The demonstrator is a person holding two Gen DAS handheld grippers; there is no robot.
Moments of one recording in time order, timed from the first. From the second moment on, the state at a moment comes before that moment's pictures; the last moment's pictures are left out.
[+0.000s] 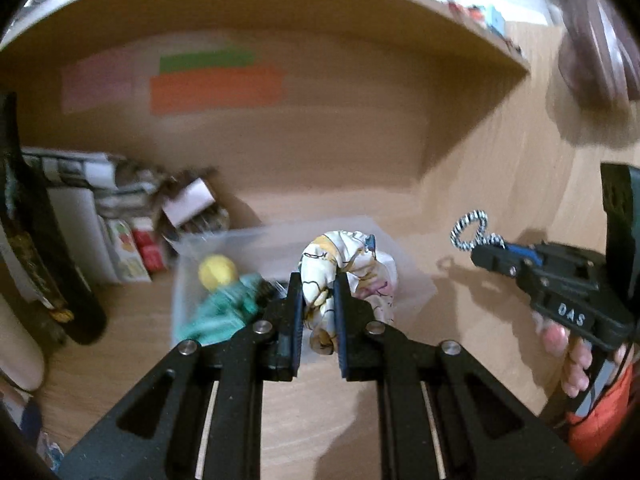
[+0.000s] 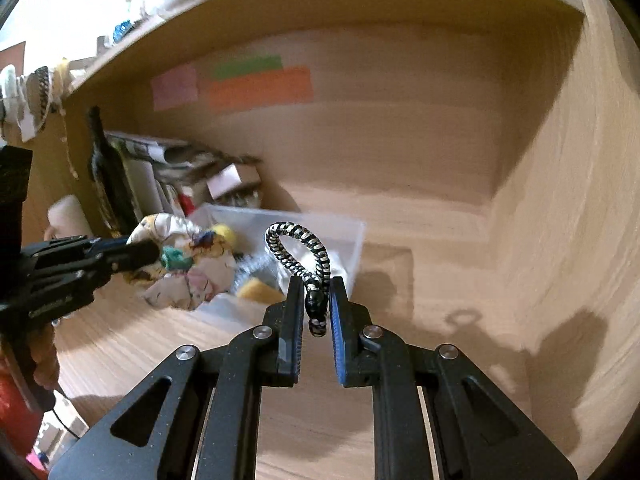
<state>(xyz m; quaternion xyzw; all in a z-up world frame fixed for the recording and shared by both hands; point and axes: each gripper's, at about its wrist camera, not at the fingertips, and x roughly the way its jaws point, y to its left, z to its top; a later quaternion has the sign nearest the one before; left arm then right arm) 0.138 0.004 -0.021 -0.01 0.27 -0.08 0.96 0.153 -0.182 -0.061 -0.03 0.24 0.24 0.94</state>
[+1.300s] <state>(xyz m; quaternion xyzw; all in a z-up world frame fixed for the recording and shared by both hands) 0.182 0.050 -0.072 0.00 0.33 -0.02 0.94 0.216 -0.116 -0.102 -0.08 0.31 0.25 0.92</state>
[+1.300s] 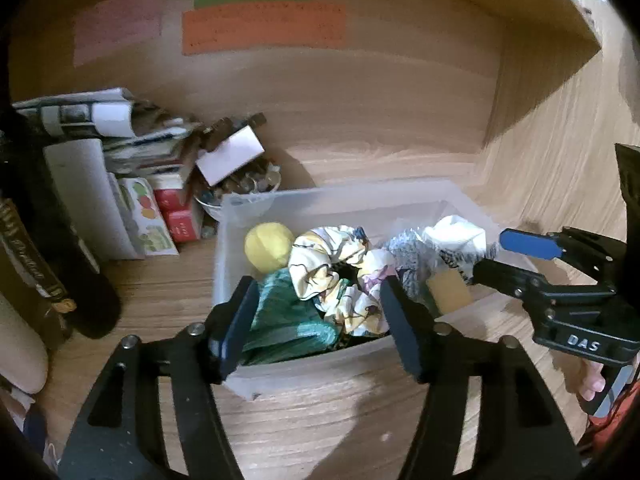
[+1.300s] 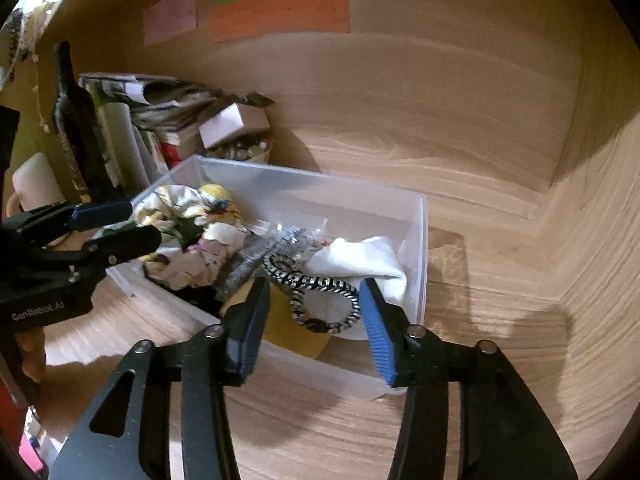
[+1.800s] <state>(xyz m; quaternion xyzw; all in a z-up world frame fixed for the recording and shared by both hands) 0.104 0.046 -0.002 -0.01 0.22 -0.03 0.98 0.136 -0.129 -0.035 -0.06 0.18 0.25 0.95</state>
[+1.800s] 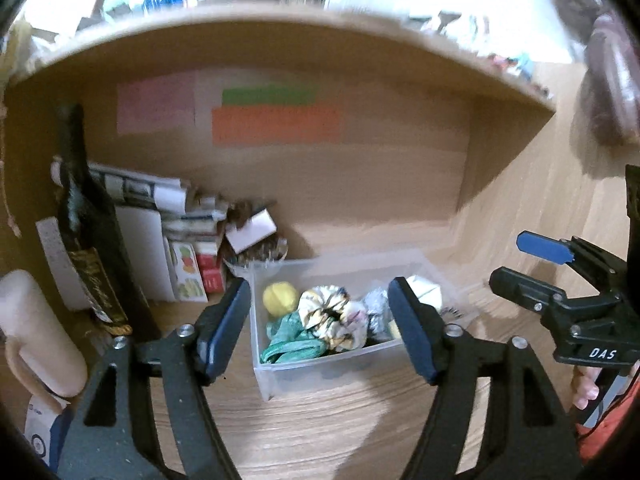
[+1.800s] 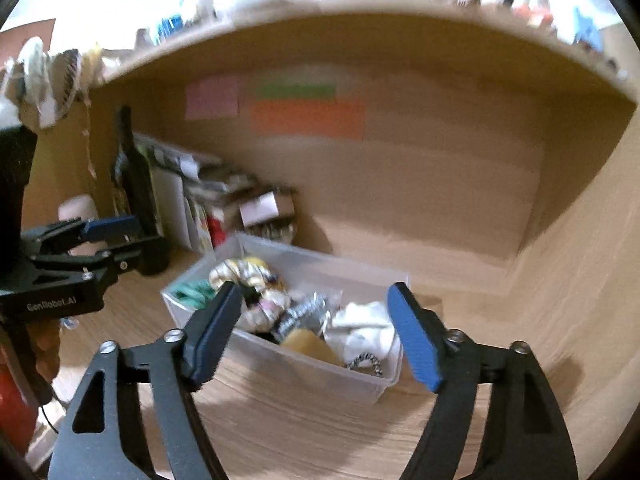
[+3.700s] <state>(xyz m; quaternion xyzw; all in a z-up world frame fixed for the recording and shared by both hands) 0.030 0.022 0.025 -0.02 0.12 -0.03 0.99 0.055 -0.151 -0.010 -0.02 0.08 0.24 0.97</state>
